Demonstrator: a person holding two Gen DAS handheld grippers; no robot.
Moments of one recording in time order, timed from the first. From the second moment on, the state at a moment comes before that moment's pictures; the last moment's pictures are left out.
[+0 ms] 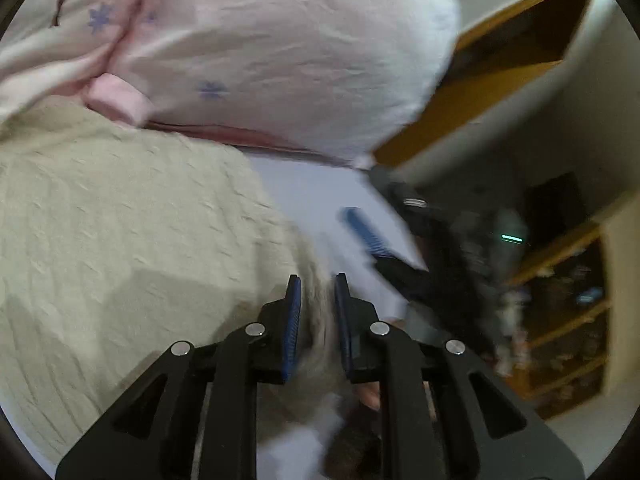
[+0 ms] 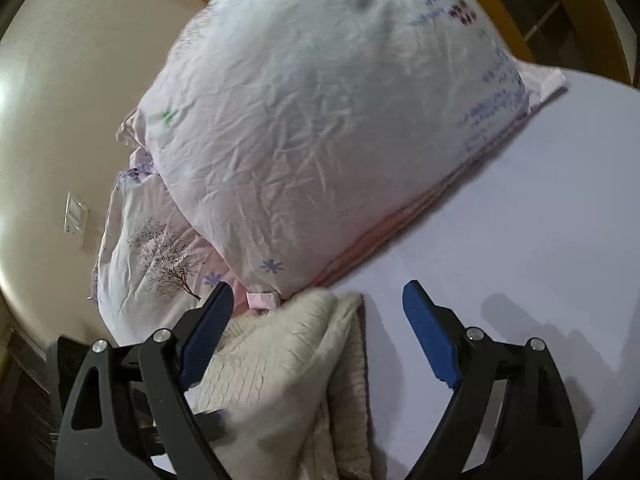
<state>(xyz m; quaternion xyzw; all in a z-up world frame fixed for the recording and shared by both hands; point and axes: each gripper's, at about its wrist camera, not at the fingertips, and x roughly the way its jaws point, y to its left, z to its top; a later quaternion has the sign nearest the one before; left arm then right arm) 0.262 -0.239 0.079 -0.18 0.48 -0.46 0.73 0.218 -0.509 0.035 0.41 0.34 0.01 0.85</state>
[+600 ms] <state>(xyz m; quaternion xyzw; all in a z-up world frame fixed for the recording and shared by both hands) 0.283 -0.152 0.031 -0.18 0.50 -0.24 0.81 0.251 -0.449 -0.011 0.38 0.53 0.12 0.75</state>
